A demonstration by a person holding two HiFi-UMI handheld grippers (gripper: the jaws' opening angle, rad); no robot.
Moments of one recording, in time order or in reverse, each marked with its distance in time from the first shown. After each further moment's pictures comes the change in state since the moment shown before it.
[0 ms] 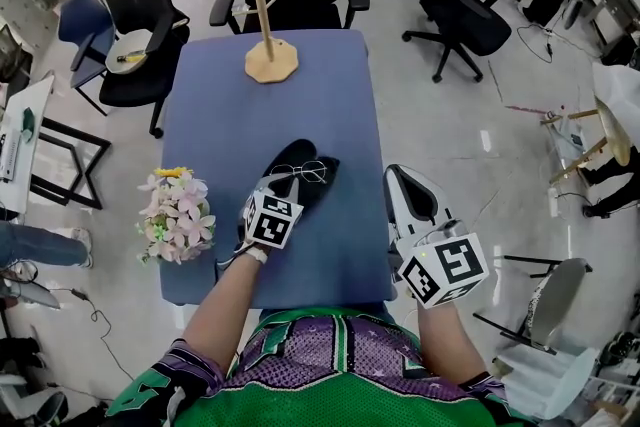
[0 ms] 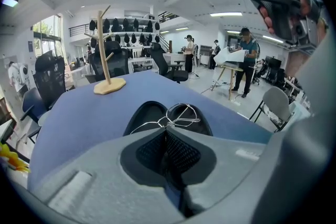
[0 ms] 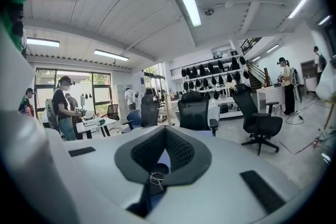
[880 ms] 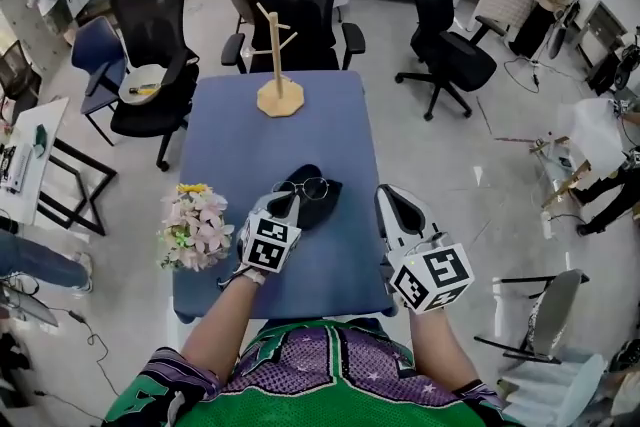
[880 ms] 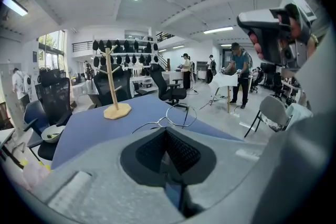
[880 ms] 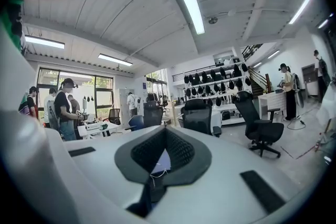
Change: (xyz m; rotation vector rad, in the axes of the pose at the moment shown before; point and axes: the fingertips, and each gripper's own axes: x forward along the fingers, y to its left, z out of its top) left arm -0.091 -0.001 0.045 0.033 -0.198 0.010; right arm -0.029 0.049 0.027 -0.023 -0.057 -0.003
